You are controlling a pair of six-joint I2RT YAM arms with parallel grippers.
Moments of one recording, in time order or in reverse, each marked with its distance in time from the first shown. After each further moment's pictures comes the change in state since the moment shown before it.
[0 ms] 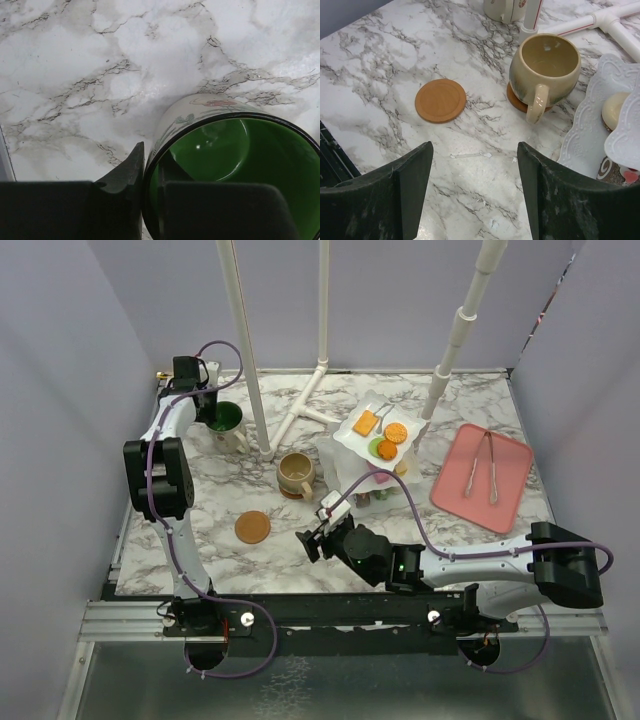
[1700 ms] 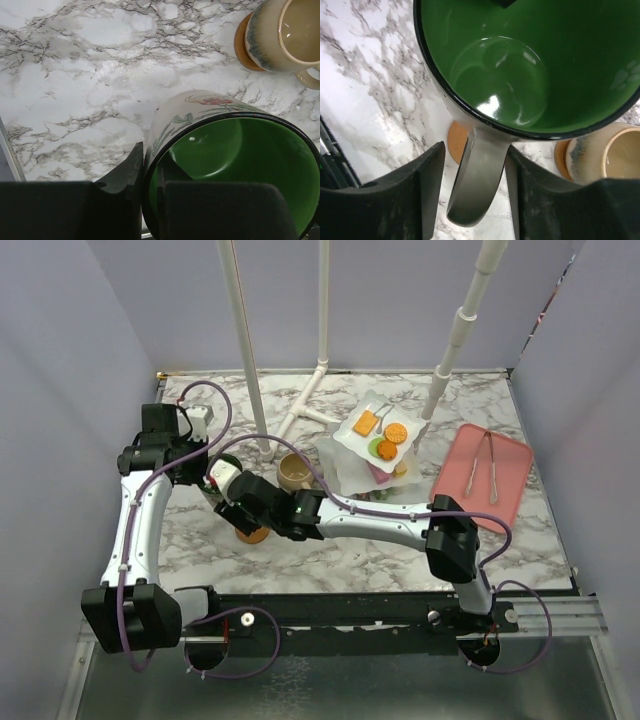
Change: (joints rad) left arm -0.002 -0.896 -0.534 -0.443 0.158 -0.038; right arm -0.093 0.661 1.057 -0.754 -0.325 -0.100
